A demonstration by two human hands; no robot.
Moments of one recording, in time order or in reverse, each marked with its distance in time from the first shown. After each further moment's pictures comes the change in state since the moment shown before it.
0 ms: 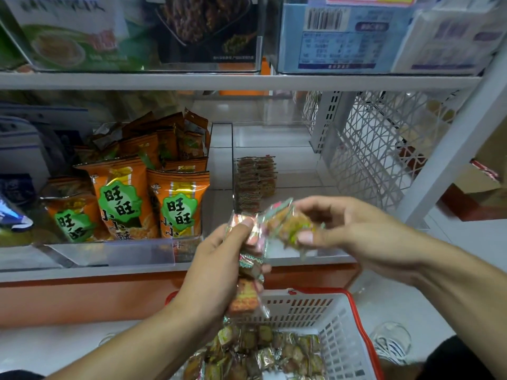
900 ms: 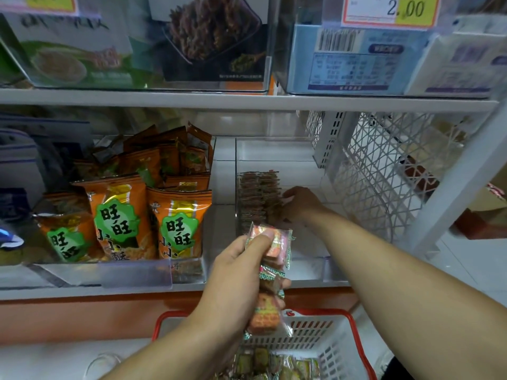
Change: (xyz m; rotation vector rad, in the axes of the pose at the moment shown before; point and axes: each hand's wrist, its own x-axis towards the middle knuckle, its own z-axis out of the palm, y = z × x) left_hand 0.016 0.006 0.024 -0.061 -0.018 -0.013; right_hand 0.192 0.061 -0.023 -0.504 0.435 0.252
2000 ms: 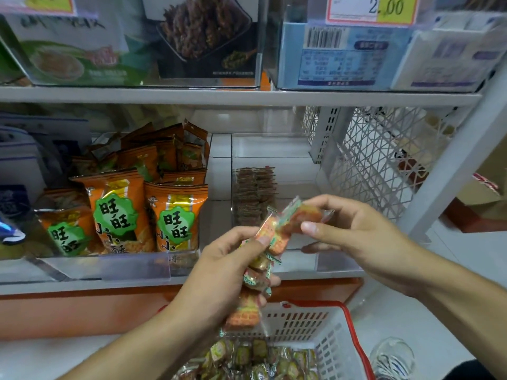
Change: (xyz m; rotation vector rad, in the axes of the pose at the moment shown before) left_hand -0.012 0.010 -0.016 0.119 -0.147 0.015; right_hand -0.170 0.012 -0.078 0.596 -0.332 -0.398
